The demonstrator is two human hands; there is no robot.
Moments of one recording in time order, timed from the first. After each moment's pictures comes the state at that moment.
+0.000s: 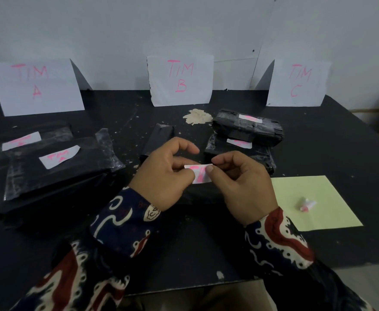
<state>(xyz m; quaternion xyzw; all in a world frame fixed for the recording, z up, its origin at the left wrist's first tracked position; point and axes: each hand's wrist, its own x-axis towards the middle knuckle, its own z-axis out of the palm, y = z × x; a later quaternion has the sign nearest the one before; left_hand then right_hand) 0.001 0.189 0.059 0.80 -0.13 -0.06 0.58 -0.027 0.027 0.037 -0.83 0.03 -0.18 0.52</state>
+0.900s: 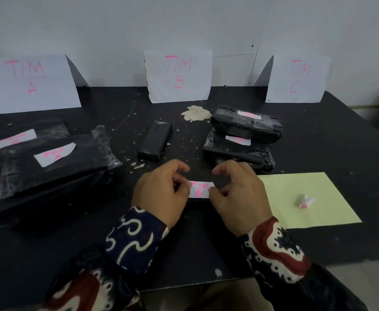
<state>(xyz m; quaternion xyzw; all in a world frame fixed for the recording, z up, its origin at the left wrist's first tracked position) -0.016 0.181 0.024 0.91 -0.07 0.07 0.40 -0.040 0.028 0.026 -0.93 0.03 -0.13 0.34</state>
